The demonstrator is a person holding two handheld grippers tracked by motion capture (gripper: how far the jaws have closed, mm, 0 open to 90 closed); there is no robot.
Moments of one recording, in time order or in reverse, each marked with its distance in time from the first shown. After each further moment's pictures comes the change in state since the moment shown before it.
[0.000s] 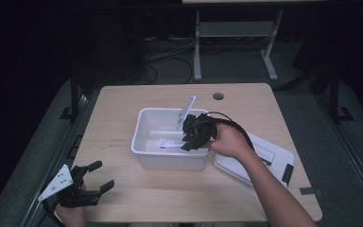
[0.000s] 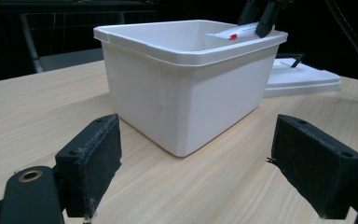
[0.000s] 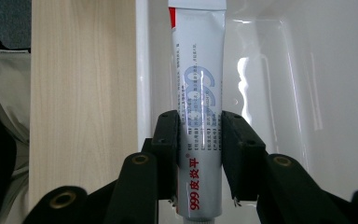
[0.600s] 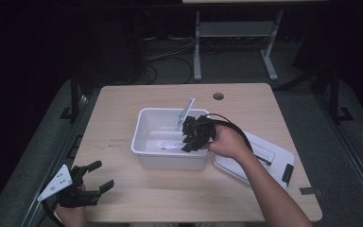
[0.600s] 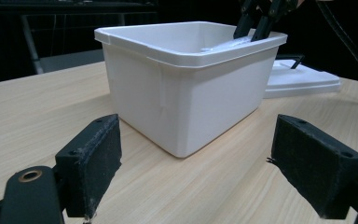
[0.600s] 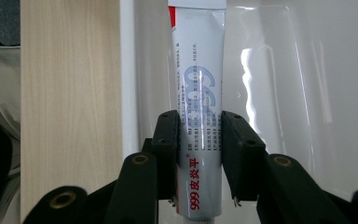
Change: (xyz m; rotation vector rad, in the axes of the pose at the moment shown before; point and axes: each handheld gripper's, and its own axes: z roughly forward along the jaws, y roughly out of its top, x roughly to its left) left arm 0.000 0.000 -0.001 -0.003 0.000 0.000; right arm -0.006 -0.006 0.014 0.017 0.014 0.023
